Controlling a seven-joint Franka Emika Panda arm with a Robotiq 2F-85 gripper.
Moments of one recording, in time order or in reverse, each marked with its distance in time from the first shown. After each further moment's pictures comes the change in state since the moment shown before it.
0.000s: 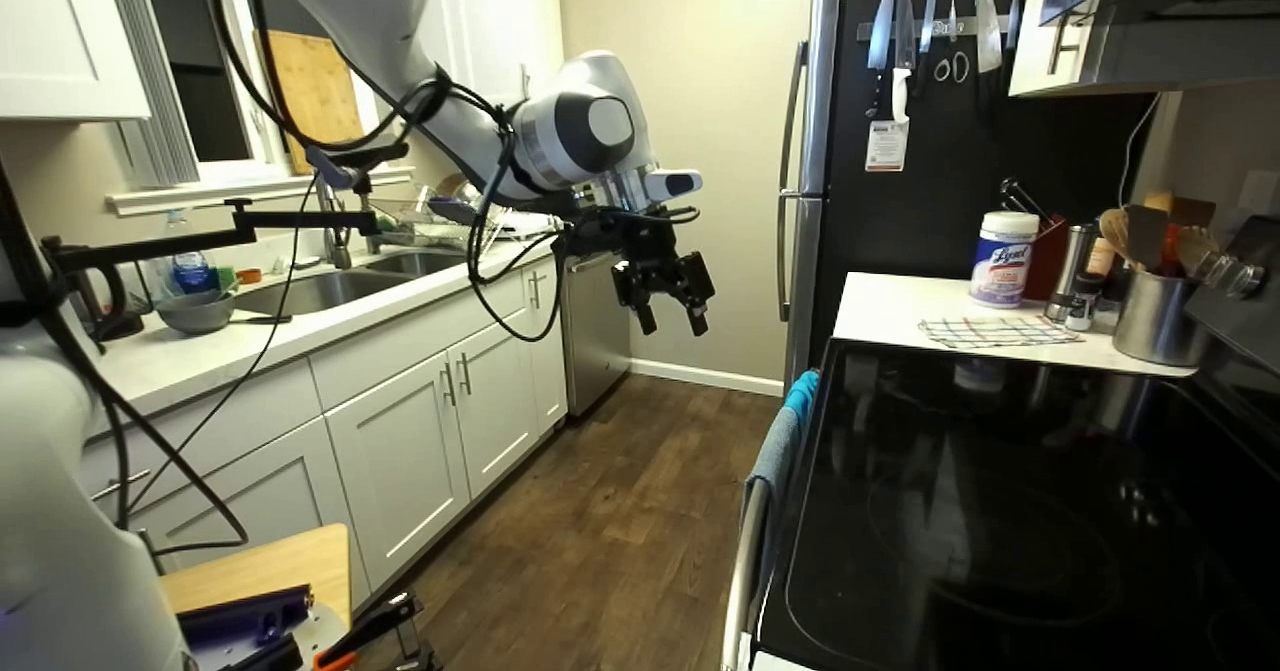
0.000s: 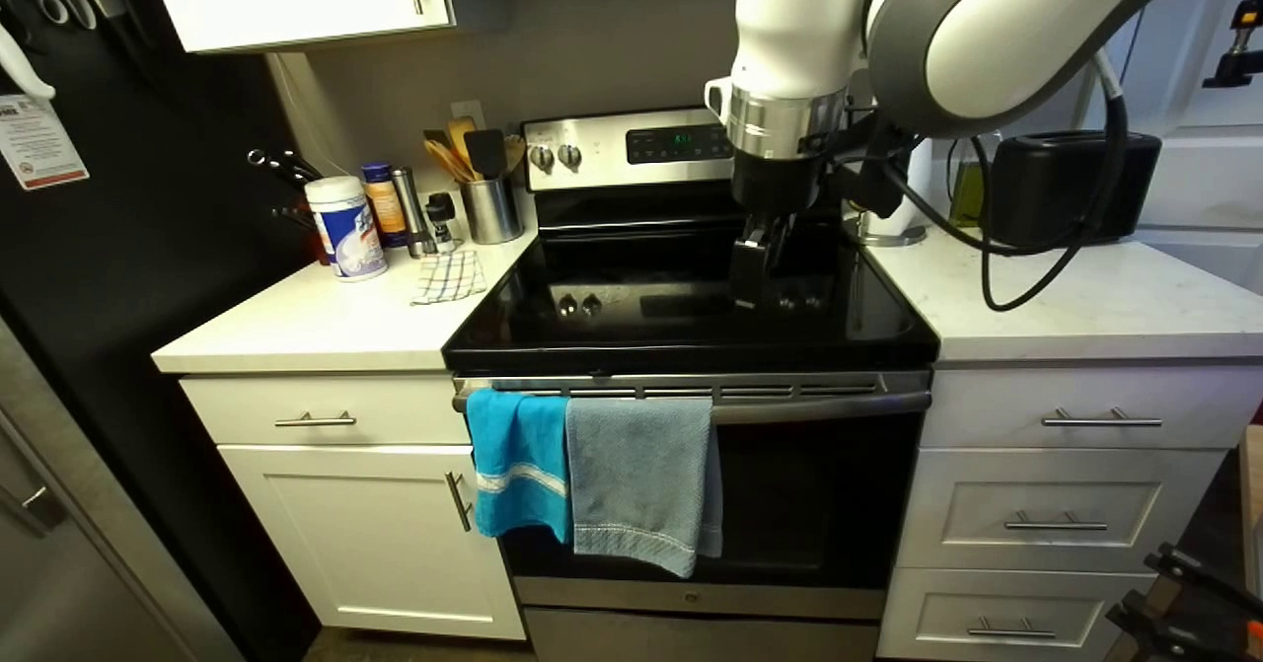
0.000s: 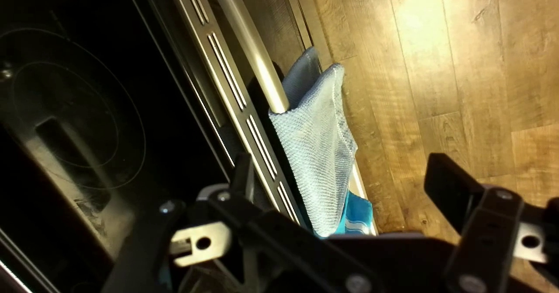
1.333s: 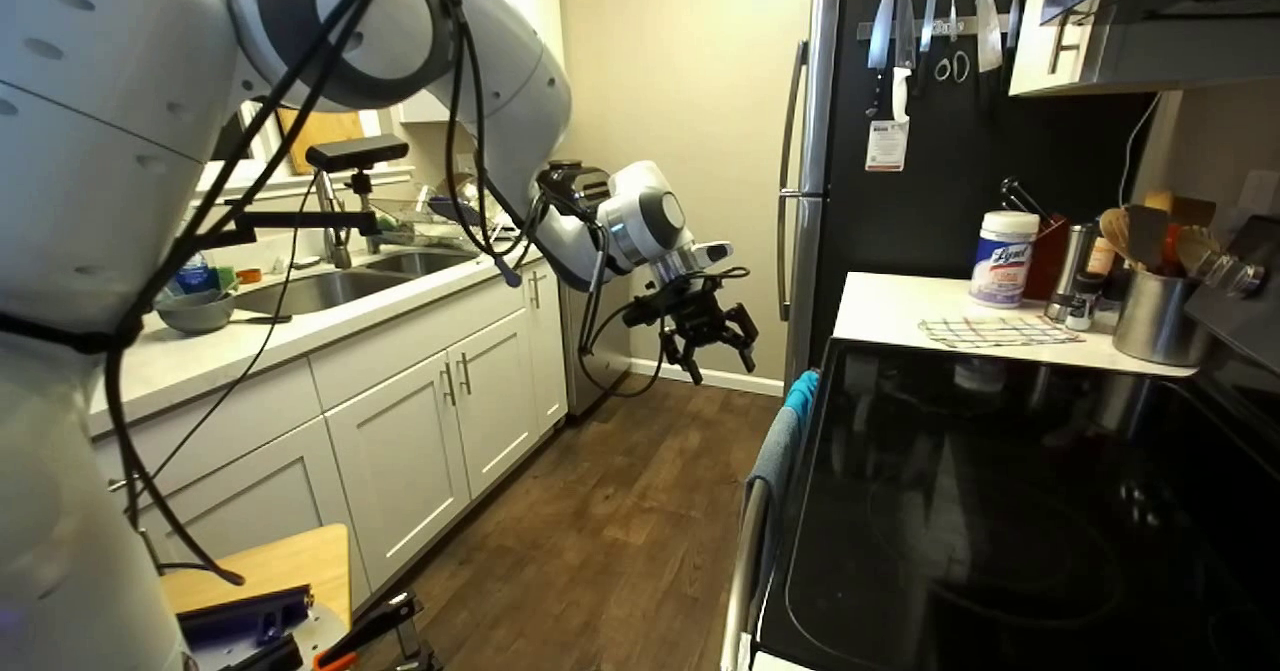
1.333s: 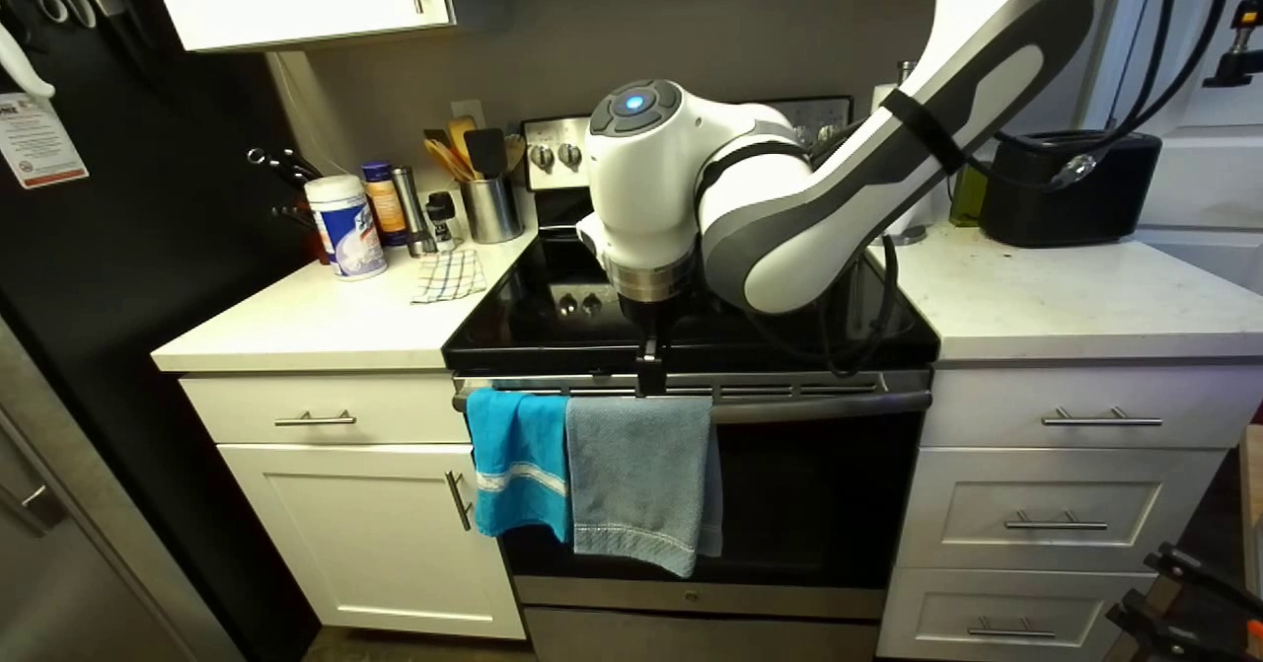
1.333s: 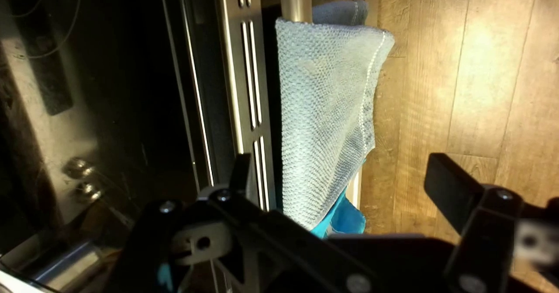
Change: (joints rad) arm 0.159 0.495 -0.113 0.416 -0.301 0.022 -0.042
